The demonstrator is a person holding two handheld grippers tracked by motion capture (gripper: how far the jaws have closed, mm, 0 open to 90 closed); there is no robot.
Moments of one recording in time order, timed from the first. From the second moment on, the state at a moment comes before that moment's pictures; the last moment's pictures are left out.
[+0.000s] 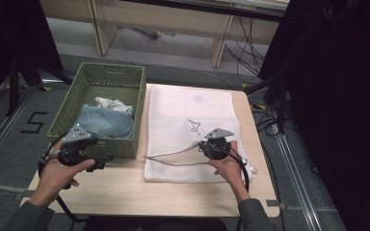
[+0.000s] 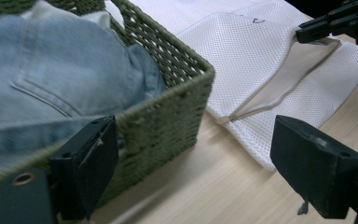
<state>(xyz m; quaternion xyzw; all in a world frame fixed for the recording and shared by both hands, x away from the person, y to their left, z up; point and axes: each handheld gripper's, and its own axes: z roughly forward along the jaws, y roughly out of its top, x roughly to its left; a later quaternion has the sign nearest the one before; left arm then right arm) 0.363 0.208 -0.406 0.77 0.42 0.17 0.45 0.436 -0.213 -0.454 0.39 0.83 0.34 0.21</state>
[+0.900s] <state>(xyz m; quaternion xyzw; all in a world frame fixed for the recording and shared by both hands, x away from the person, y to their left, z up) 0.504 0.241 -0.388 0.81 0.44 0.18 0.33 0.446 -0.217 -0.433 0.38 0.81 0.38 0.23</state>
